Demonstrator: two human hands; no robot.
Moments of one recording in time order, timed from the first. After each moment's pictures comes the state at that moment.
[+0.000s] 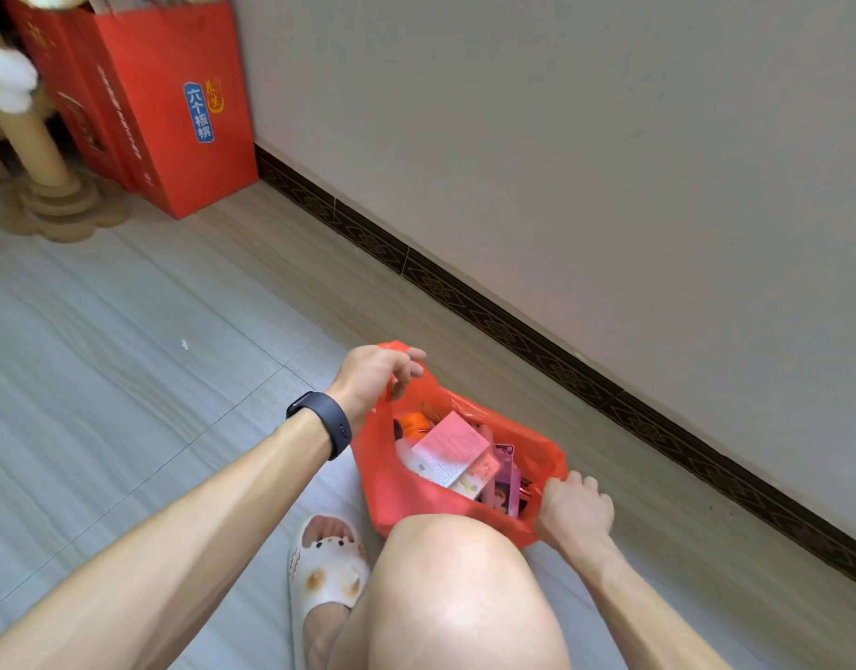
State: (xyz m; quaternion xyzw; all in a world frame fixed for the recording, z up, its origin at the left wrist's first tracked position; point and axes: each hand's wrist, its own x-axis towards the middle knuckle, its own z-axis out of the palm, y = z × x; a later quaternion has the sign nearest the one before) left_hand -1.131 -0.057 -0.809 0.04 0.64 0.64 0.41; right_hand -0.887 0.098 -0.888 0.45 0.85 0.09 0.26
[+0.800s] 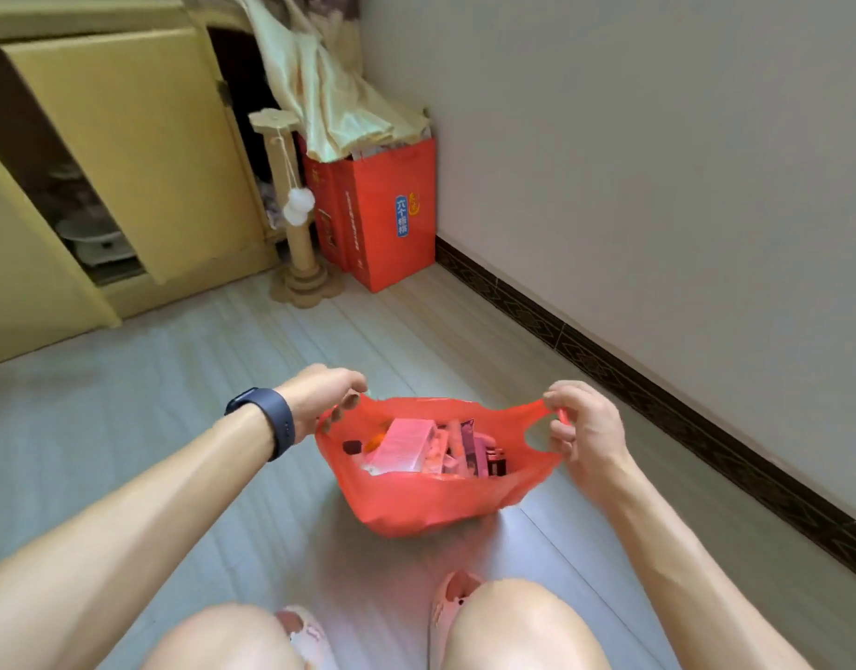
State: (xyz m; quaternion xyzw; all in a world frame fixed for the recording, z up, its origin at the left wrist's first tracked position) left_hand -1.223 -0.266 -0.734 -0.06 0.82 0.48 0.31; right_hand -1.080 -0.009 -0.756 0.32 0.57 -0.75 -0.13
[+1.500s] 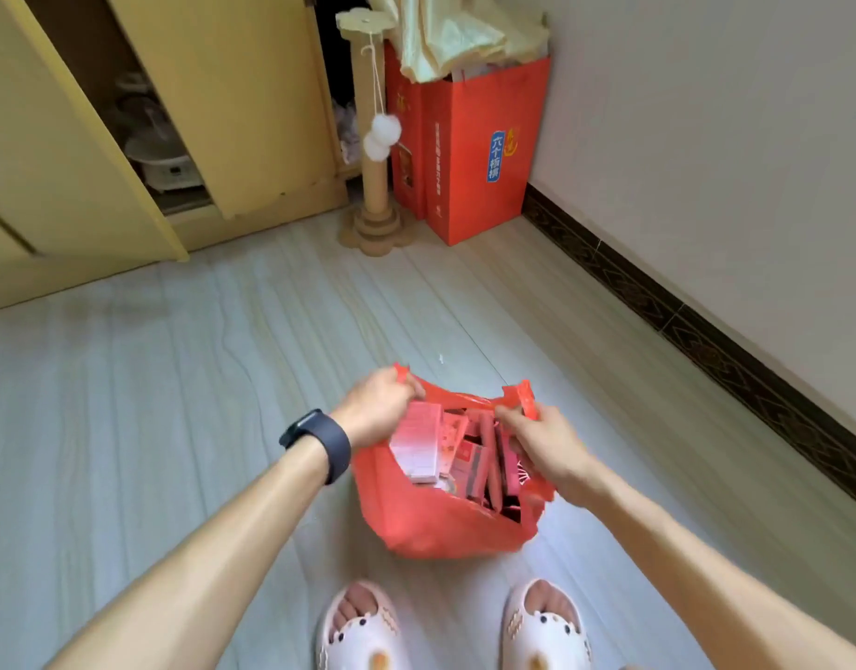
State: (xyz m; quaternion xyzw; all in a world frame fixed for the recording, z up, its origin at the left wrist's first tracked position) left_hand -1.260 -0.313 -0.811 0.01 0.86 0.43 0.27; right_hand -1.186 -0.115 -0.849 0.23 0.81 -0.52 0.15
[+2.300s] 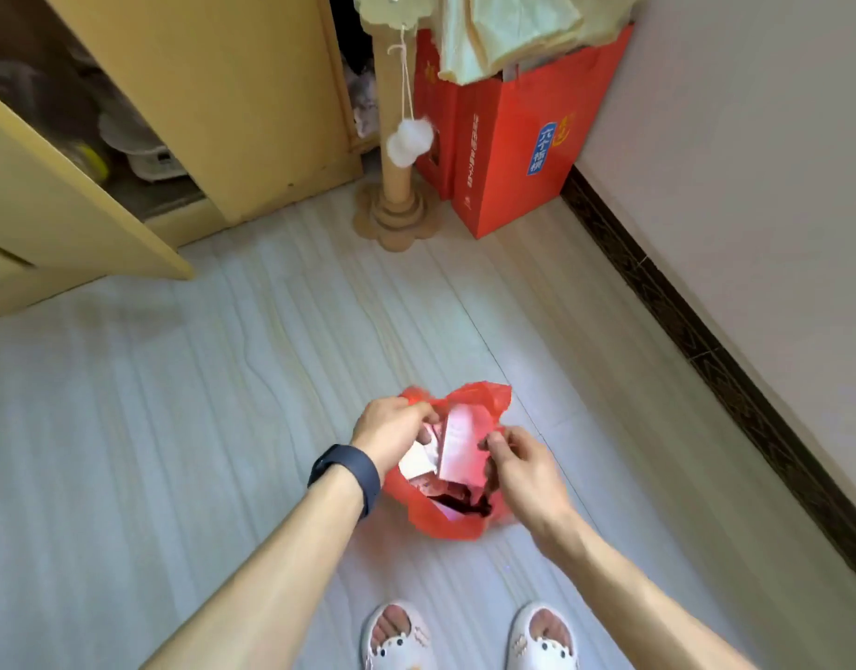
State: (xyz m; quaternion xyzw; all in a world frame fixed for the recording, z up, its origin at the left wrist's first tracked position) left_hand -1.403 -0.323 -0.740 -0.22 0.78 0.47 0.37; right_hand -1.322 -0.167 -0.747 0.34 0.74 -0.55 0.19
